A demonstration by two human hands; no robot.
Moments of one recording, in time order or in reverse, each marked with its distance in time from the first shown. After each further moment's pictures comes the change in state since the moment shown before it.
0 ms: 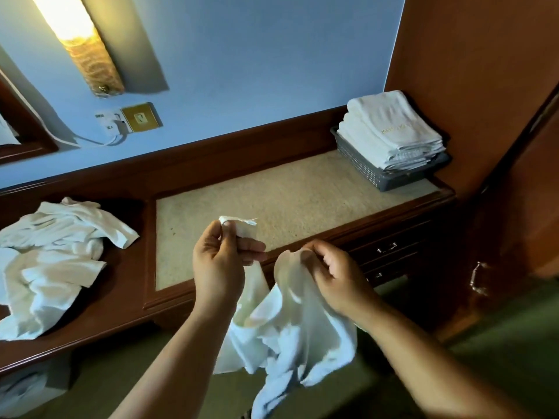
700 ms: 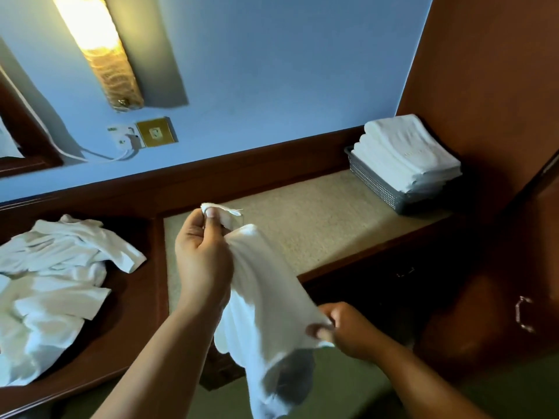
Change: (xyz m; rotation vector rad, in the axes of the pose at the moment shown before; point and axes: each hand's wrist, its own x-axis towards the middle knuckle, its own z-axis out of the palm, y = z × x) left_hand 0.115 0.027 -0.076 -0.011 0.097 0.108; right_hand 0.042 0.059 0.080 -0.117 -0.321 0.428
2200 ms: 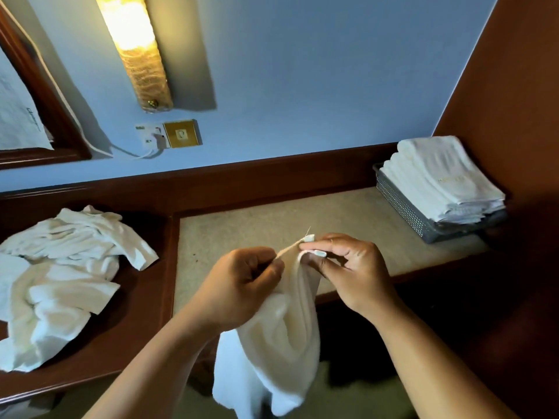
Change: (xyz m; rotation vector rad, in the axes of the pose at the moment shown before) left_hand 0.023 -0.002 -0.001 0.563 -0.683 0.241; right_hand 0.049 -0.139 -0.060 0.146 0.305 -0.696
